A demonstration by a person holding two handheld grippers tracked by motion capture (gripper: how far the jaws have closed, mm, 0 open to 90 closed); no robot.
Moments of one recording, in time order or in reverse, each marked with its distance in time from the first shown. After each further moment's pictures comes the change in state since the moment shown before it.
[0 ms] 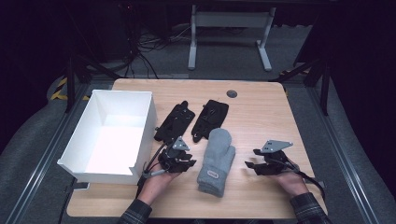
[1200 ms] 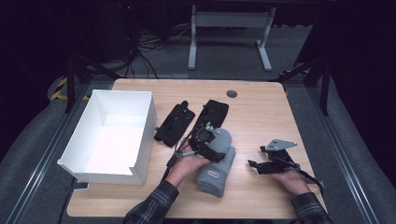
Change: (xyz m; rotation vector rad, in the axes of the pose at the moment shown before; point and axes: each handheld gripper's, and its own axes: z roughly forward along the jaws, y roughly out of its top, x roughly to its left) left arm -0.008 0.071 0.070 0.046 -0.043 -0.020; right arm -0.016 -0.017 0.009 -0.034 -0.032 0.077
